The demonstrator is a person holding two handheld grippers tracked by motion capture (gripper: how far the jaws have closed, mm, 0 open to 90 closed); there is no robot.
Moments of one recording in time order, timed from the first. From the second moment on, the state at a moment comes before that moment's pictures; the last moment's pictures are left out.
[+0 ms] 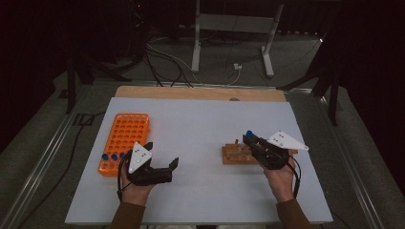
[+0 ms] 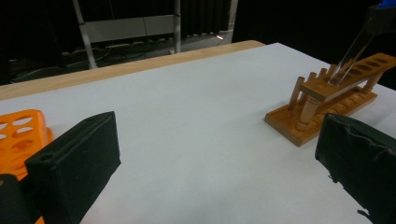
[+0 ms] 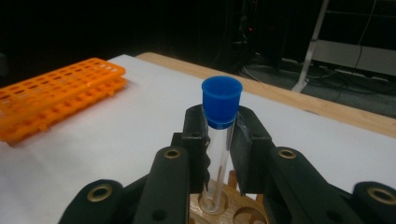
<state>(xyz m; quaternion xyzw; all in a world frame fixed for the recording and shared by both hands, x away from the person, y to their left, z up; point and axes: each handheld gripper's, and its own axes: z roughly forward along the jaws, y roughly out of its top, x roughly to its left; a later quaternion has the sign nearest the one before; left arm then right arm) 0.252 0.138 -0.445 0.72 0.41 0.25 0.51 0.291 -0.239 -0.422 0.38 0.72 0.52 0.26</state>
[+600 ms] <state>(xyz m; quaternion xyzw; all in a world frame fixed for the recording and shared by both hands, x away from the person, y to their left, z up) 0.258 0.093 -0.449 0.74 0.37 0.22 0.52 0.283 -0.221 -0.418 0.36 0.73 0.54 0.21</state>
